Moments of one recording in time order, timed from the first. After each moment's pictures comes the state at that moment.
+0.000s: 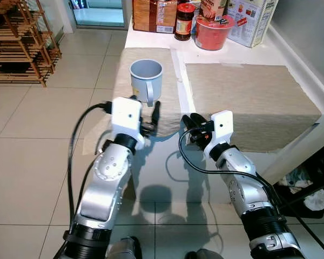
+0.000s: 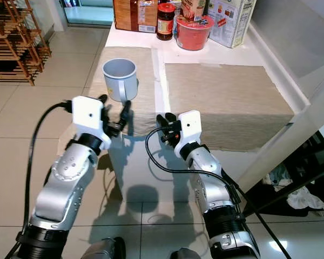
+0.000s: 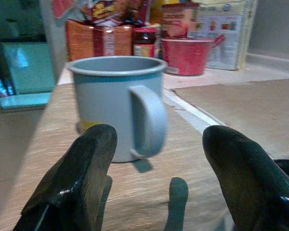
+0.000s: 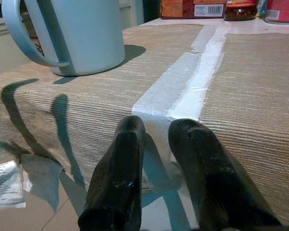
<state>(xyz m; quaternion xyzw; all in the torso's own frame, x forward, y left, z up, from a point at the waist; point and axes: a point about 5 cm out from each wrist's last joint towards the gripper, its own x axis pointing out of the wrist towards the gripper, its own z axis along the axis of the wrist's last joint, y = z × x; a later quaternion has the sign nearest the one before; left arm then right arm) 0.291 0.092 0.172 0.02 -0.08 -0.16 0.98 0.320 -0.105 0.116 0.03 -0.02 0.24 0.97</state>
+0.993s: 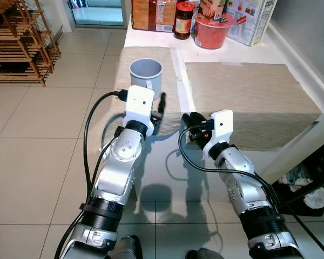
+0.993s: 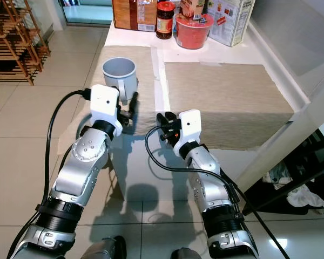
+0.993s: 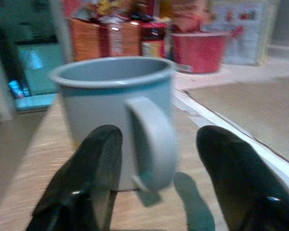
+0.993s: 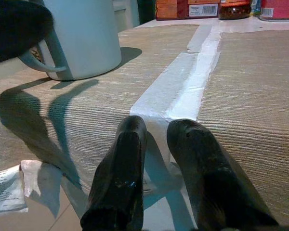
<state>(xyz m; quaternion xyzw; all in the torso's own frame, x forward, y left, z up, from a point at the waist) 0.328 0.085 0.176 0.05 -0.08 -0.10 0.99 0.321 -0.103 0.117 0.05 -0.02 0.23 0.97</state>
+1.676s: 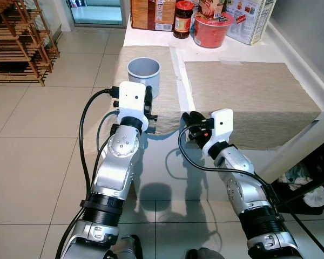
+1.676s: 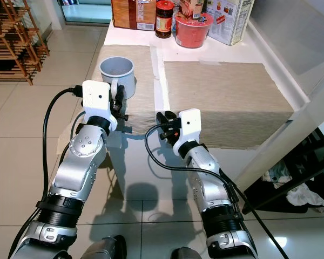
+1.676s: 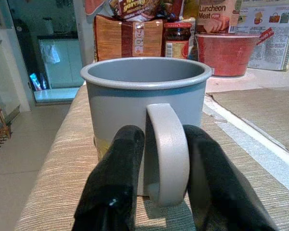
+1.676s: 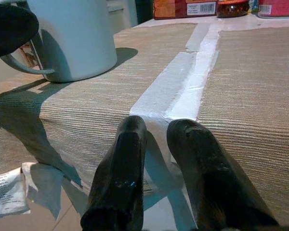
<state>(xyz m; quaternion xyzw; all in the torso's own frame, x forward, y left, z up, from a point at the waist) 0.333 0.089 0.178 0.03 -0.08 -0.07 0.99 0.322 -0.102 0.119 0.05 -0.02 0.23 0.97</state>
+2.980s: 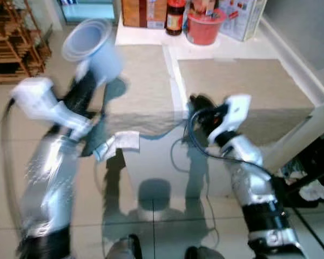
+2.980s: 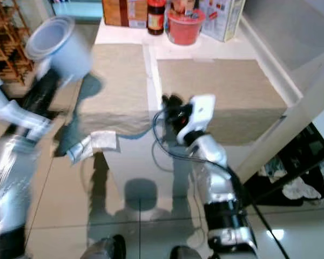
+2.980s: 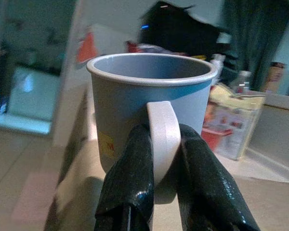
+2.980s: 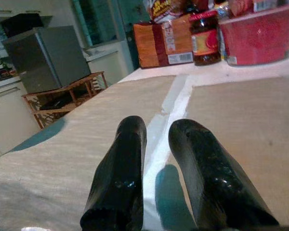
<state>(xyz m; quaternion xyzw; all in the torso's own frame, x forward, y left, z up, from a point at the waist) 0.268 0.197 0.214 -0.13 -0.21 -0.10 0.96 0.327 -0.108 0.158 0.12 -0.09 0.23 0.96</state>
